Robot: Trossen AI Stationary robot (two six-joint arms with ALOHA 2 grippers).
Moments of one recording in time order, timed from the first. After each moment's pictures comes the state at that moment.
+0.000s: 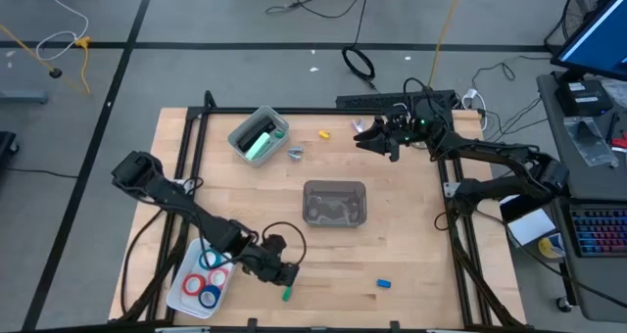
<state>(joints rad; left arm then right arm) -0.55 1.68 1.09 -0.25 0.03 -1.77 -0.68 1.23 0.57 0.66 -0.84 0.56</state>
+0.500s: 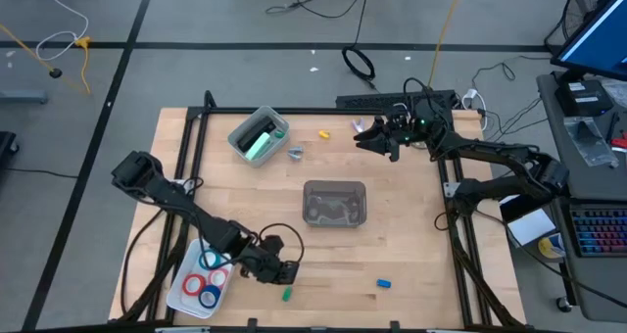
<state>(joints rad) -0.57 1.68 1.09 -0.26 0.02 -1.89 -0.68 1.23 0.57 0.66 -0.84 0.56</state>
